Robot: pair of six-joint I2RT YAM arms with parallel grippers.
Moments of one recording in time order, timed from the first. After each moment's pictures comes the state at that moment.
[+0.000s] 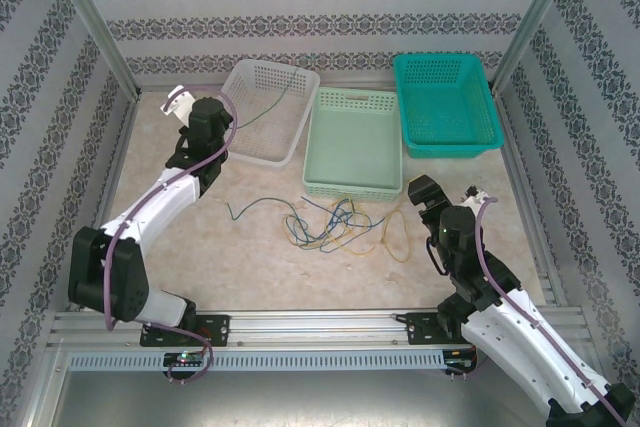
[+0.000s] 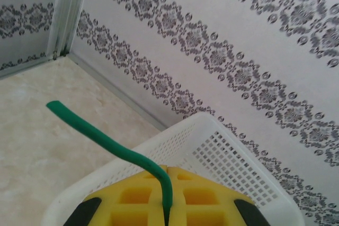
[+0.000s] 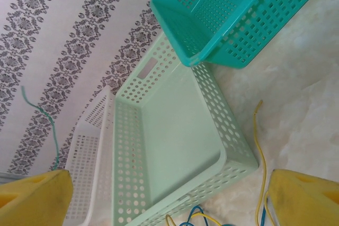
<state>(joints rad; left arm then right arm) -0.25 1.46 1.06 0.09 -0.62 -0.71 0.51 0.47 0.43 -0.31 0.42 1.14</state>
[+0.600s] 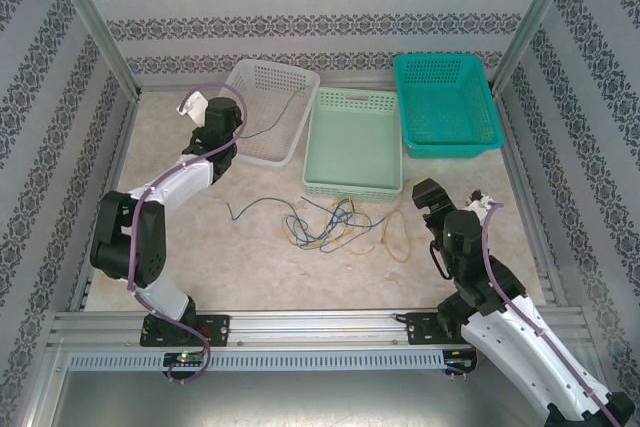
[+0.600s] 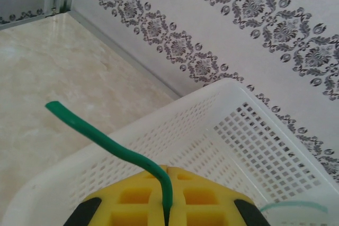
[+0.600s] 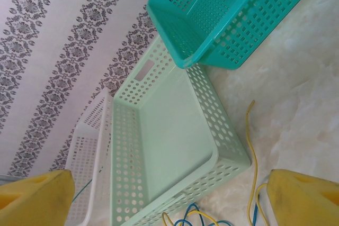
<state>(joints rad) -0.22 1.66 1.12 0.11 -0.57 -0.76 0.51 0.41 0.43 -0.37 0.42 1.15</state>
